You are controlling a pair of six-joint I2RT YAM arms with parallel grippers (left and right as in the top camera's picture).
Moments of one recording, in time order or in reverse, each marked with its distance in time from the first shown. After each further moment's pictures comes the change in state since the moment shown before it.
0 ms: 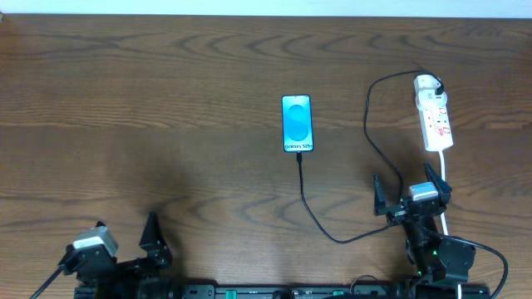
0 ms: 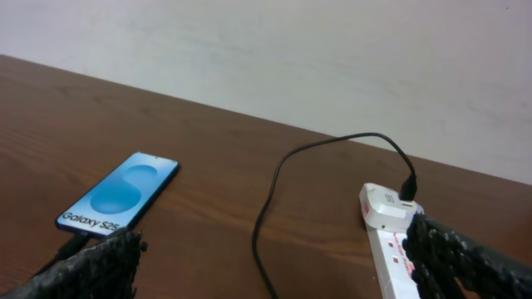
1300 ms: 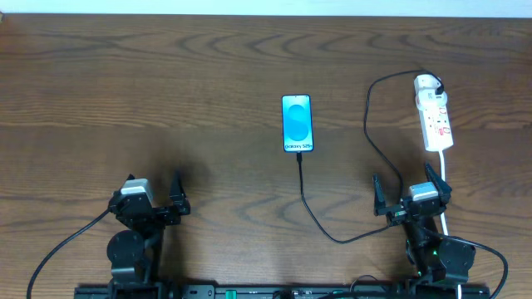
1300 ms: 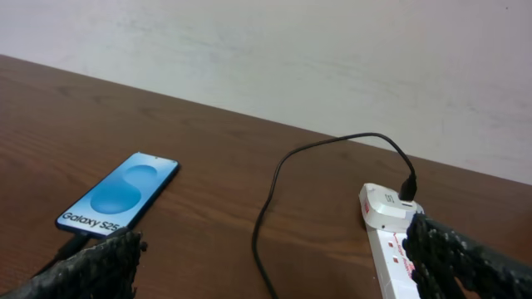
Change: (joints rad) left arm 0.004 -0.006 -0.670 0.771 0.043 0.102; right arm 0.000 0.000 0.000 0.000 0.000 0.000
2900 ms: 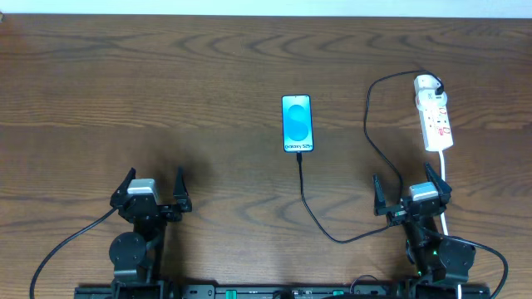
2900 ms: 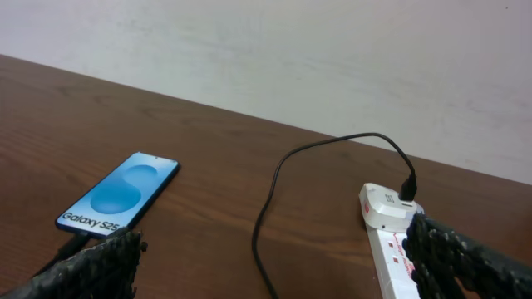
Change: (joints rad) left arm -0.014 -0.001 -0.058 0.136 0.016 0.089; right arm 0.000 0.000 0.000 -0.001 0.000 0.000
